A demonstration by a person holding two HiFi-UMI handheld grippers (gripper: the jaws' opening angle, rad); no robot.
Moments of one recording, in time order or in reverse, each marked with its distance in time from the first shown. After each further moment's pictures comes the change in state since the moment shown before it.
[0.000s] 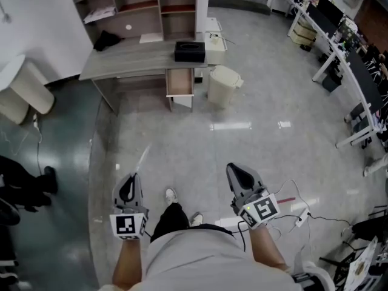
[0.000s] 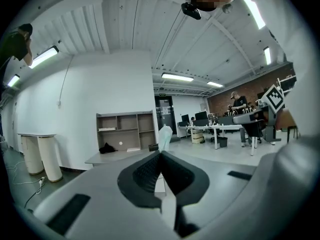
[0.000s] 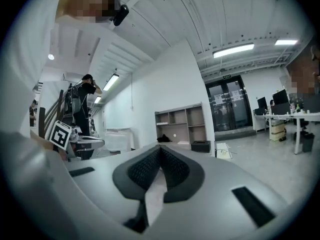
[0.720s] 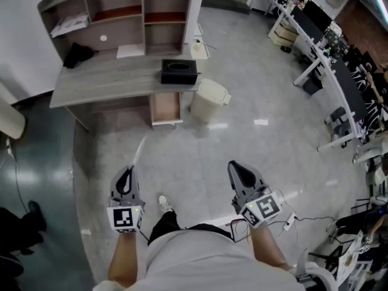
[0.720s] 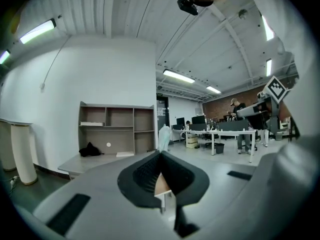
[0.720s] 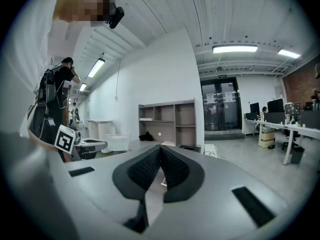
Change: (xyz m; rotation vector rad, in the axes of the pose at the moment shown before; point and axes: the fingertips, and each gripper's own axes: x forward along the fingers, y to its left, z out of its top) left arm 0.295 0.139 -0.006 -0.090 -0.016 -0.123; right arm 0.251 -0.113 0.048 -0.063 0.088 -0.134
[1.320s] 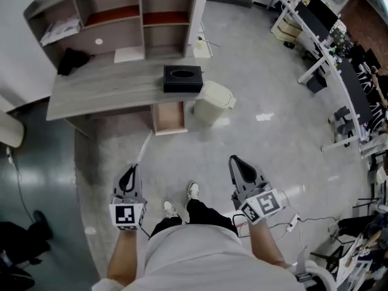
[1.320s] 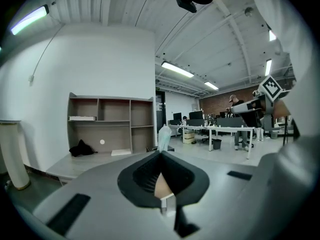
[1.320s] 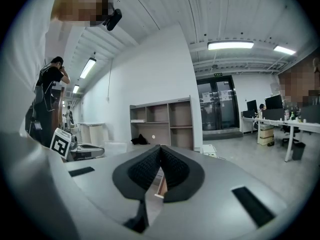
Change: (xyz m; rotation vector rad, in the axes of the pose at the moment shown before) left arm 0.118 0.048 -0.009 0.005 0.049 -0.060; right arm 0.118 -0.058 0.011 0.033 -0.012 -0.045
